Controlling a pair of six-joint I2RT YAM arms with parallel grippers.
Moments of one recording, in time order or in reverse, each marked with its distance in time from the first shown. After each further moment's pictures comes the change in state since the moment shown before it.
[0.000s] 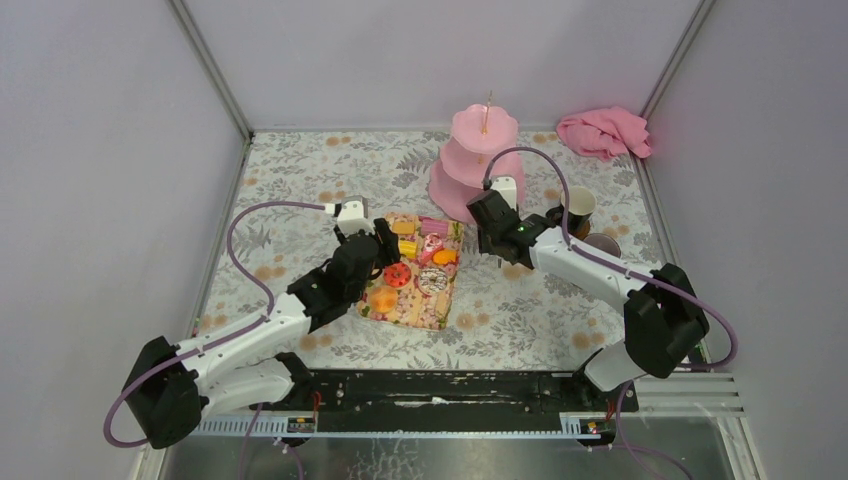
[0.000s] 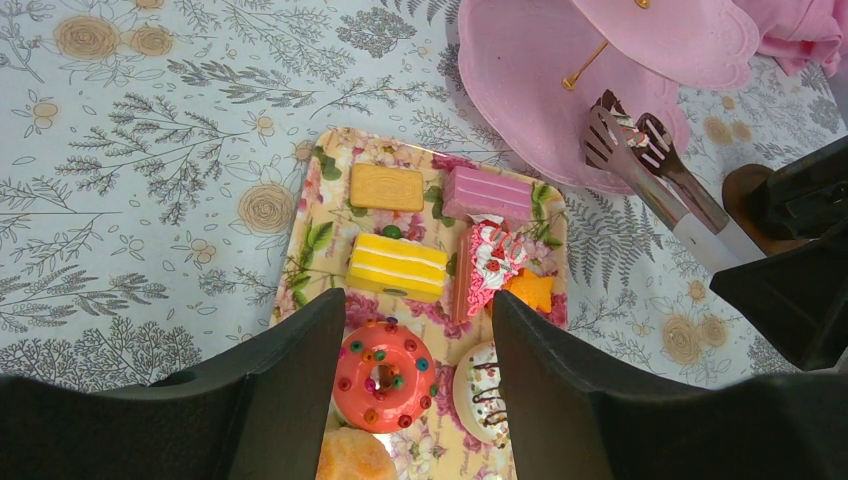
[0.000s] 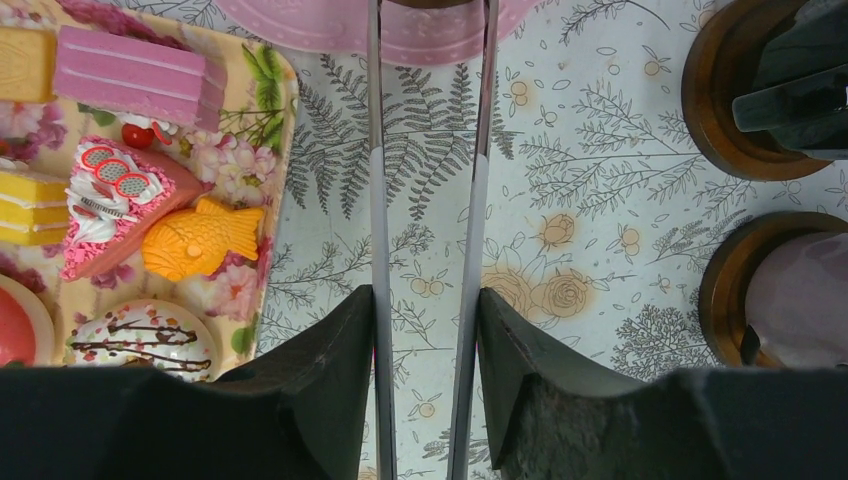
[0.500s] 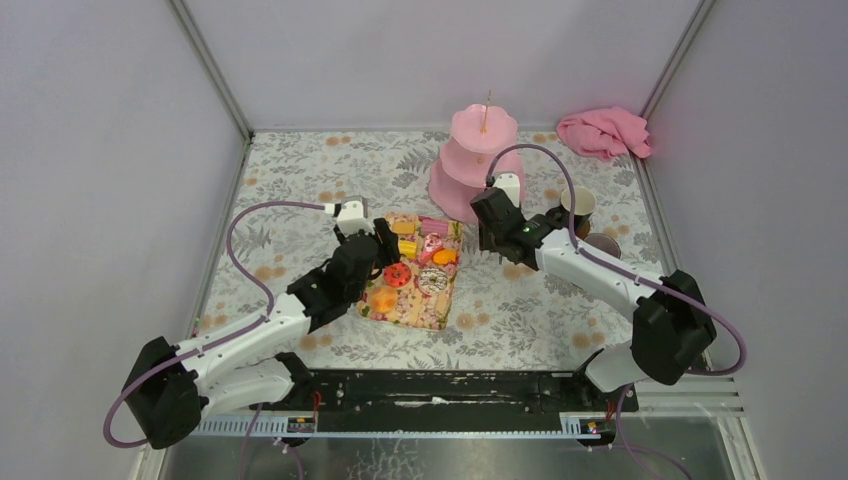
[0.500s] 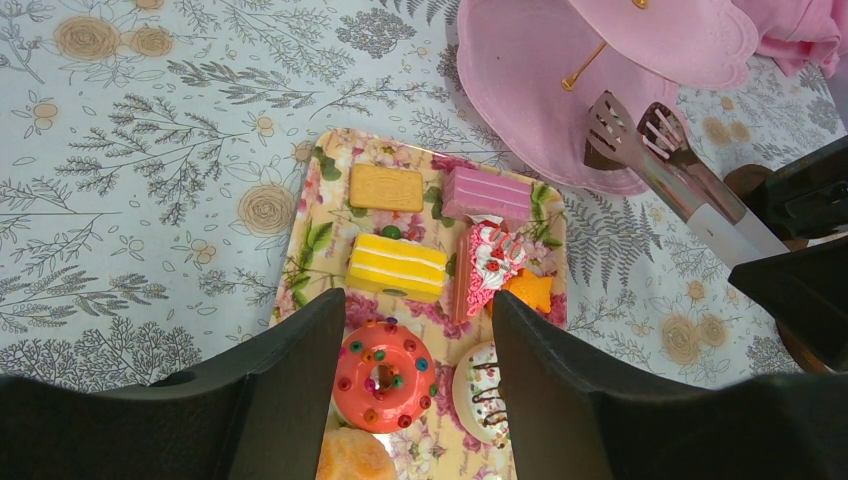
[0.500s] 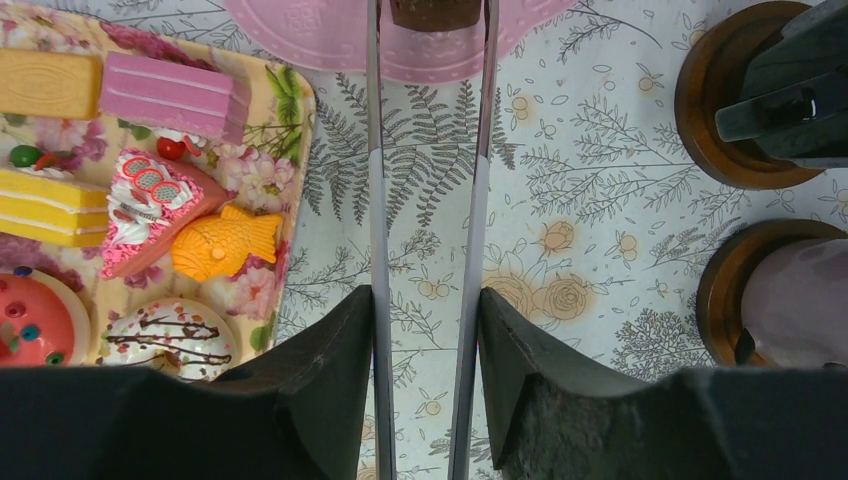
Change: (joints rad) left arm 0.000 -0.003 0.000 -0.001 0.000 0.000; right arm 0.000 -0.031 0.000 0.006 -0.005 0.000
